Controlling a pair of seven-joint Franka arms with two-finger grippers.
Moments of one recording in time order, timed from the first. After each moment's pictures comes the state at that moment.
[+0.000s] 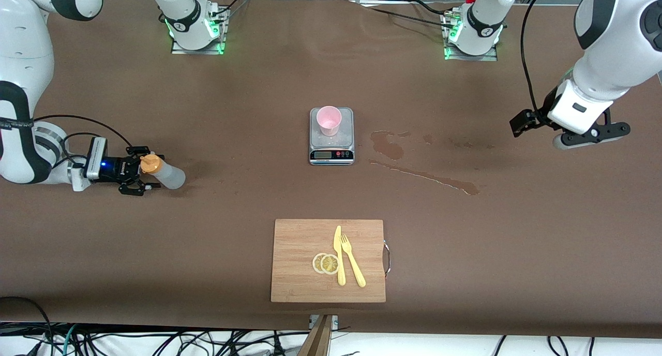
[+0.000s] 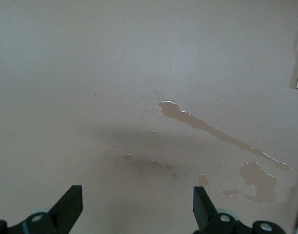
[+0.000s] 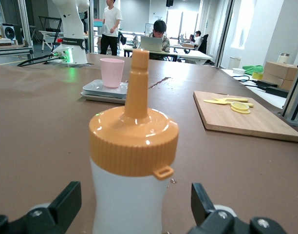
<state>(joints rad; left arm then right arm) -0.09 -0.06 -0.03 -1.92 0.06 1.82 -0.33 -0.22 0.83 -0.21 -1.66 1.13 1.44 -2.71</state>
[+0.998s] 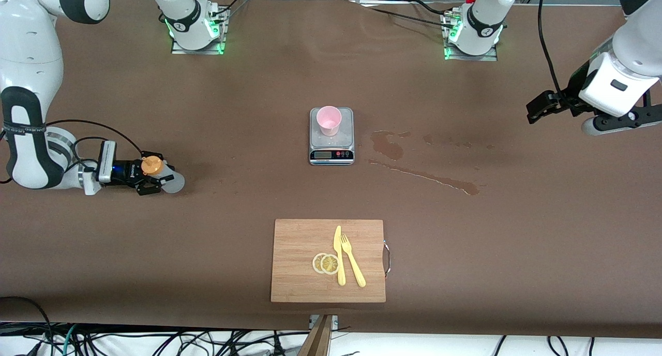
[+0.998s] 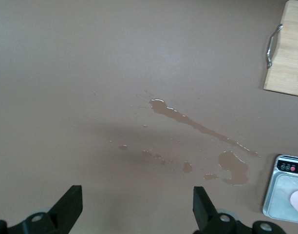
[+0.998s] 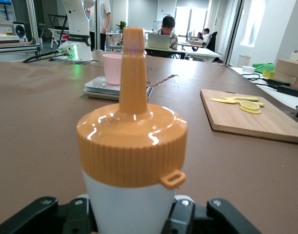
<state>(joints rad) -0.08 0.01 -0.03 -1.63 0.00 1.59 -0.29 -0.17 0.84 -0.21 -1.64 1.14 1.46 -2.70</state>
